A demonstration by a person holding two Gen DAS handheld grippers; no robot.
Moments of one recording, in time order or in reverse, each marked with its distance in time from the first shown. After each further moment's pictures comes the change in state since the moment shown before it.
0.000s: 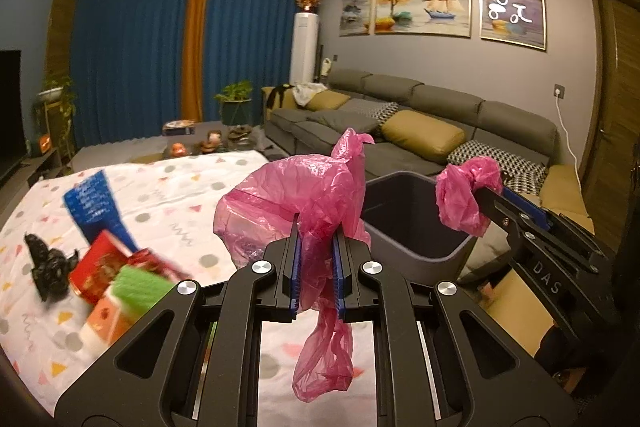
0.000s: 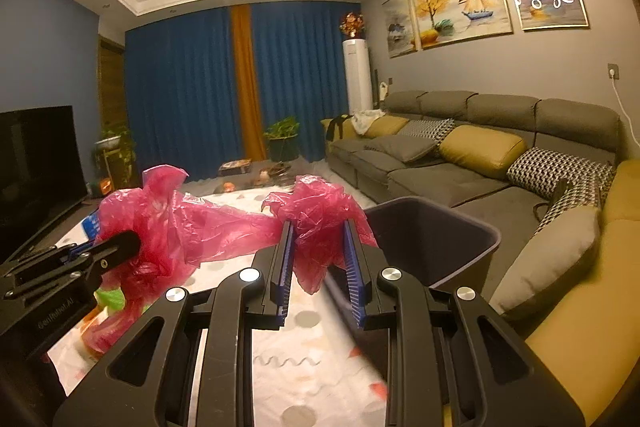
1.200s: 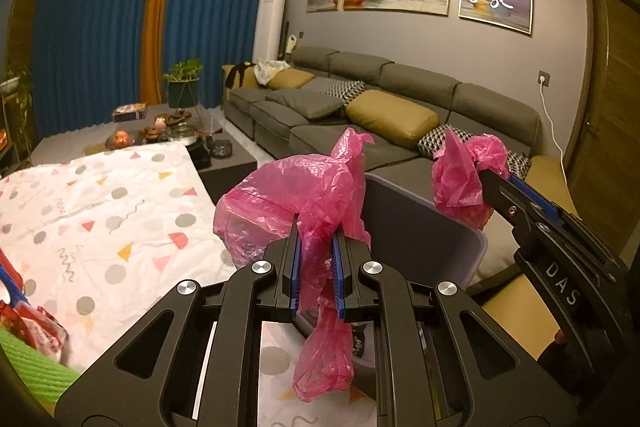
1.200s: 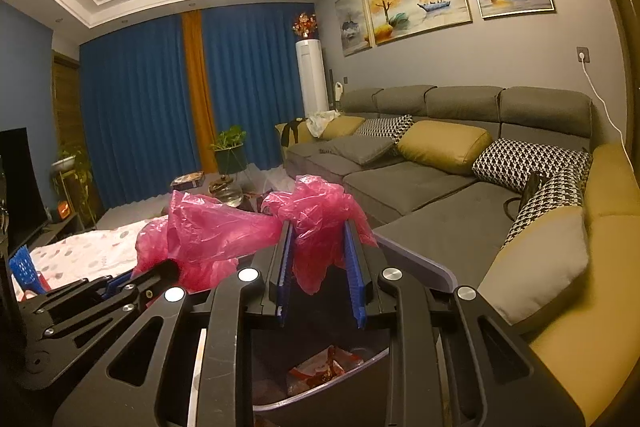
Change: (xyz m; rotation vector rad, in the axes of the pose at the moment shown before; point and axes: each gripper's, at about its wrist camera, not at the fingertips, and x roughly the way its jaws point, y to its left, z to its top) left arm 0.162 -0.066 0.027 -0.005 0.089 -0.123; right arm 0.075 -0.077 0.014 0.069 -0.004 -0.130
